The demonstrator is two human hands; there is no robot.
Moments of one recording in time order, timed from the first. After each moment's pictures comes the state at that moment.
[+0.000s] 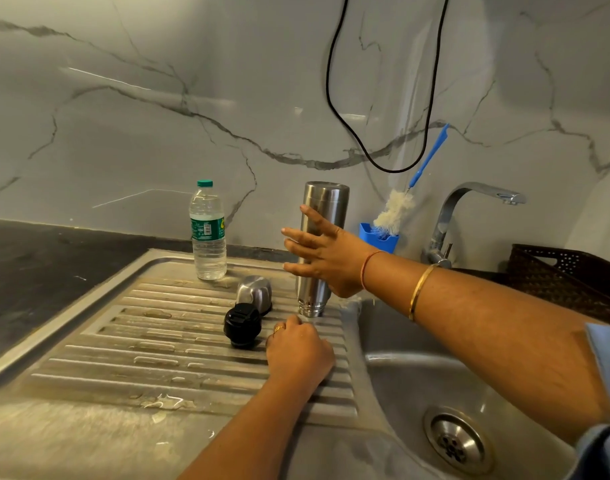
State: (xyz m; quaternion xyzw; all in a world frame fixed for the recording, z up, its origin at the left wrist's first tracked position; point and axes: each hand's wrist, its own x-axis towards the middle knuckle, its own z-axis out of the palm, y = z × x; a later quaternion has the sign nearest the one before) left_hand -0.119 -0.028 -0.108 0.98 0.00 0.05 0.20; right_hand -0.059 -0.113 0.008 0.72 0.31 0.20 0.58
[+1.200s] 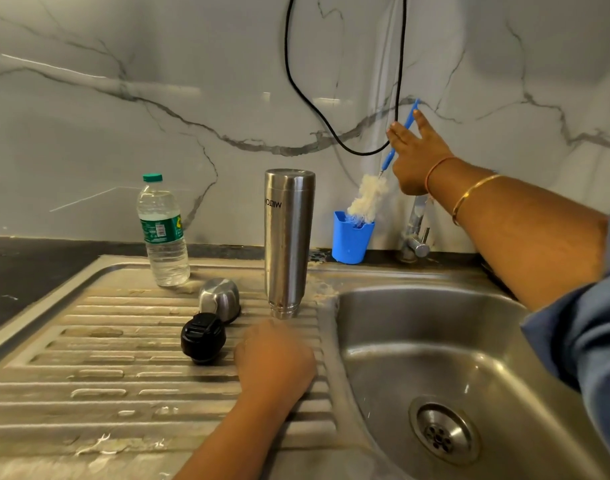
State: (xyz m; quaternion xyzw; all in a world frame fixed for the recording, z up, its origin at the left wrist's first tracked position) left_hand -0.118 -0.032 -0.112 0.98 -0.03 0.04 0.19; right_hand -0.002 -0.256 0.102 0.82 -0.06 0.14 0.56
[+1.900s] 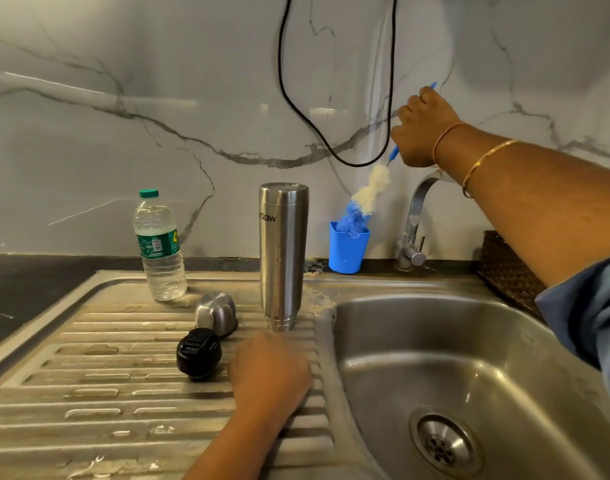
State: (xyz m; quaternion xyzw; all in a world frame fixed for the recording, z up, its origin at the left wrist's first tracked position) left_hand -0.118 -0.031 -0.108 0.98 -0.01 0.01 0.20; right_hand -0.013 -0.260 0.157 0.78 -0.04 0.23 0.58
